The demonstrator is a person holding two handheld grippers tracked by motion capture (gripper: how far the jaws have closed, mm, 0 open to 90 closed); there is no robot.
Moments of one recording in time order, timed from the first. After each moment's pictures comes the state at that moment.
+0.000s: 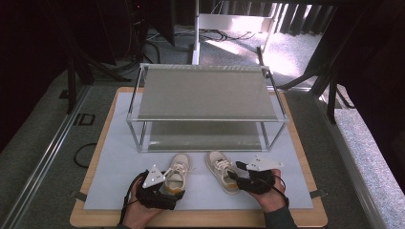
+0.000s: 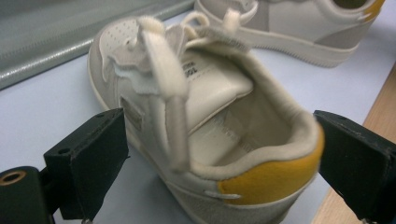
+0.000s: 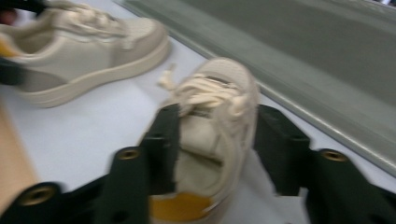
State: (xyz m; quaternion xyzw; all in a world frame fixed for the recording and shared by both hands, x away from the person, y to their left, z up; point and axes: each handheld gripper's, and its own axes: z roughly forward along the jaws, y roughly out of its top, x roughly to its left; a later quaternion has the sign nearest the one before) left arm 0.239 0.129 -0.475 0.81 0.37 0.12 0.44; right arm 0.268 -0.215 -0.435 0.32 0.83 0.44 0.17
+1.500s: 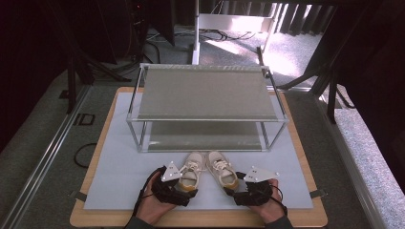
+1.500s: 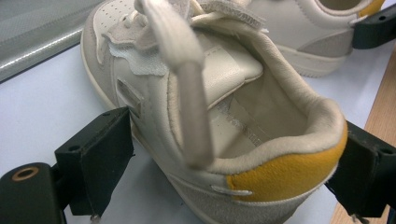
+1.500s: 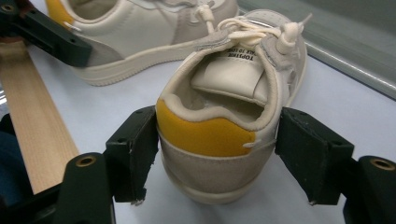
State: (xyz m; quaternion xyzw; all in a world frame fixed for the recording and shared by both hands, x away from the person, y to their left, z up) left arm 0.257 0.089 -0.477 0.84 0.33 0.10 0.42; right arm 0.253 -0.213 -0.463 0.30 0.84 0.43 0.13
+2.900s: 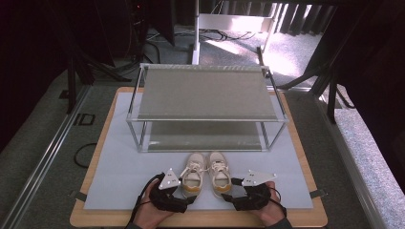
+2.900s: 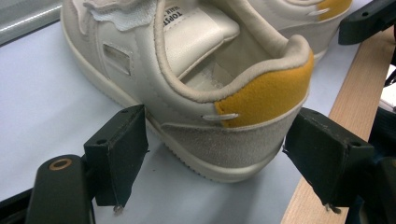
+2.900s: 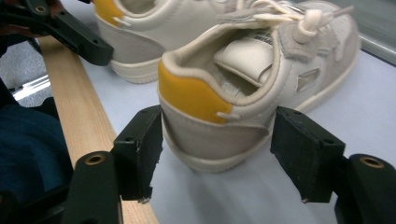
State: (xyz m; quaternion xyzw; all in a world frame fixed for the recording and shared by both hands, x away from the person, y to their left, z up) left arm 0.239 0.094 -0.481 0.84 0.32 0.08 0.42; right arm 0.247 -0.210 -0.466 0.27 0.86 0.43 0.09
